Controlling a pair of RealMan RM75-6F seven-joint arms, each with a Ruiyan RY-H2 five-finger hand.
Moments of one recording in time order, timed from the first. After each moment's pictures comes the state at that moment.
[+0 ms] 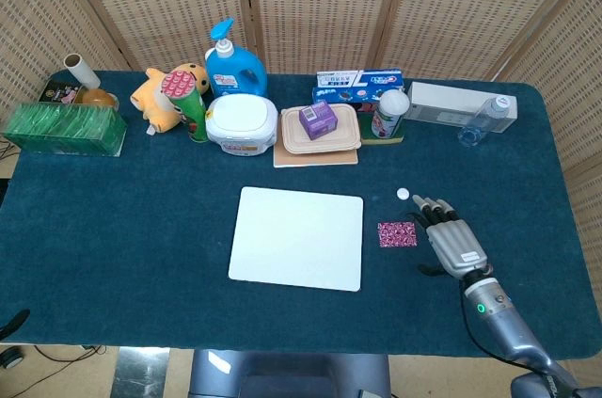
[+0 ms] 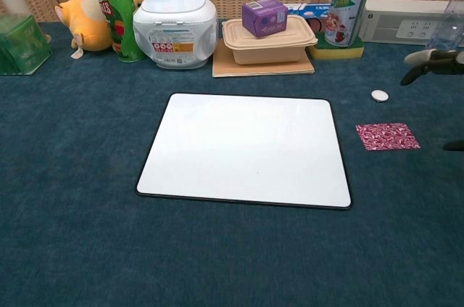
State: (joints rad) left arm 0.14 -0.98 0.03 -1.74 1.68 1.75 -0.05; right arm 0.46 -1.24 0.11 -1.68 -1.28 0.98 -0.30
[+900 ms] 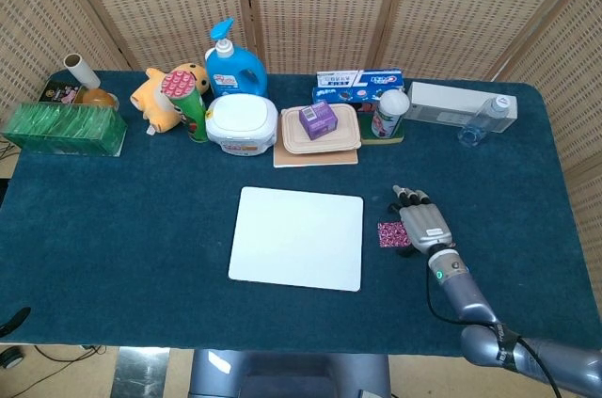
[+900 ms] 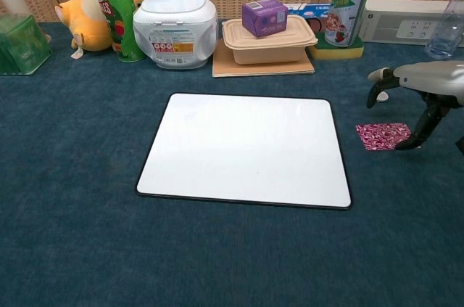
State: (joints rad) left arm 0.13 -0.98 0.02 -1.75 1.66 1.73 -0.04; right arm 0.67 -1.39 0.14 -1.58 -0.83 0.89 -0.54
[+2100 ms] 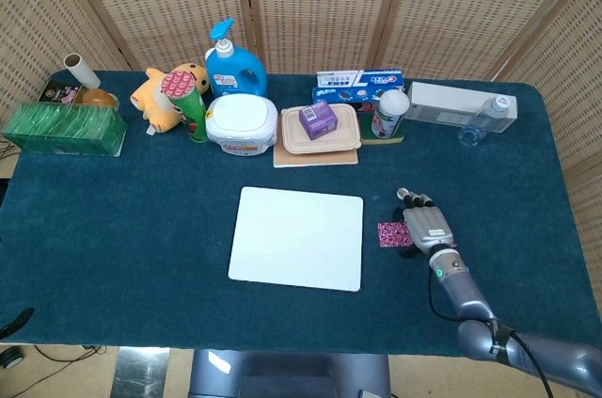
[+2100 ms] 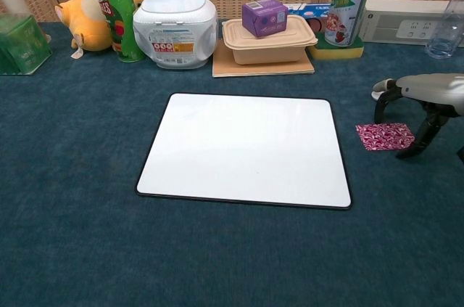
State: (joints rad) left arm 0.12 -0.98 0.03 -1.76 1.66 1.72 -0.02; right arm 0.70 -1.43 0.10 -1.50 -0.77 0.87 -0.49
